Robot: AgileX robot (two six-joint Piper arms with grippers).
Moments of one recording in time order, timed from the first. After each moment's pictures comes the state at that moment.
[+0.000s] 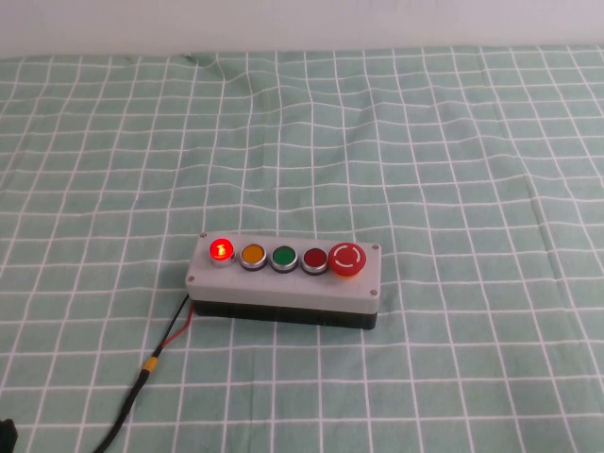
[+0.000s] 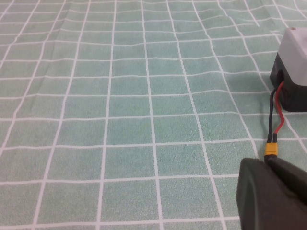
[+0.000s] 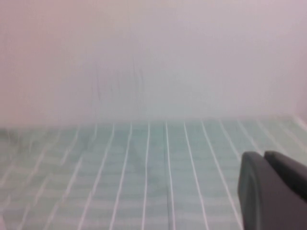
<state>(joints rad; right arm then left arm) 0.06 -0.01 0.02 -0.02 0.00 0.12 -0.11 -0.01 0.03 0.01 0.39 0.03</state>
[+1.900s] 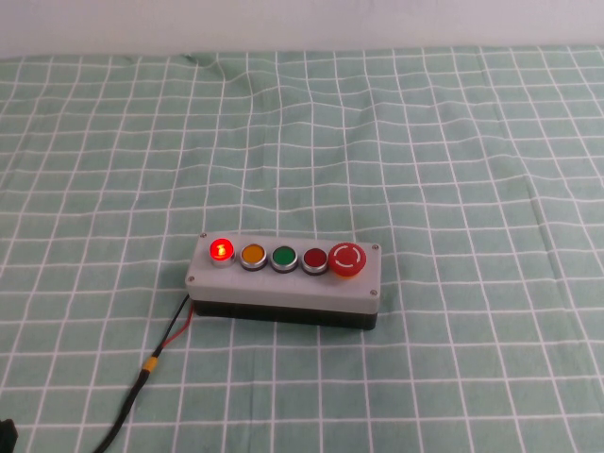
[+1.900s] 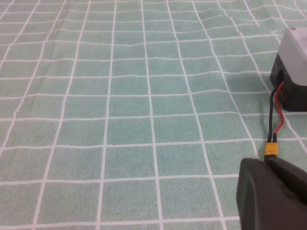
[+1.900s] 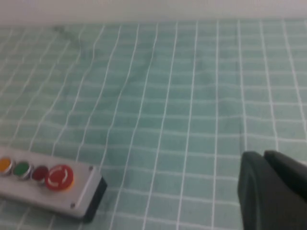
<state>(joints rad) 0.06 0.80 -0.95 0.30 0.71 -0.10 -0.11 -0.01 0.03 0.01 0.39 0.03</state>
